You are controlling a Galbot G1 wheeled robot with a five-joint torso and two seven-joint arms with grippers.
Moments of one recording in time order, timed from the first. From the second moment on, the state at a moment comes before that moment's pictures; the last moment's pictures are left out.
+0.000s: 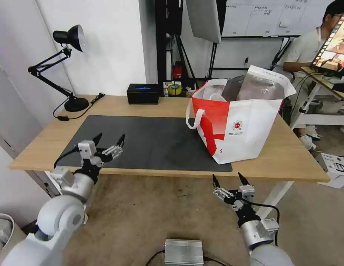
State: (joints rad) left arm 1.37 -1.02 -0.55 -2.09 -0.65 0.05 -0.04; right arm -1.54 0.94 0.20 2.08 0.44 0.19 0.38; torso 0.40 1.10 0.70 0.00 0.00
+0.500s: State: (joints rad) left arm 1.55 -1.11 -0.62 -2.07 -0.53 -0.13 0.02; right arm -1.54 0.94 0.20 2.08 0.44 0.19 0.38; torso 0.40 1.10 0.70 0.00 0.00
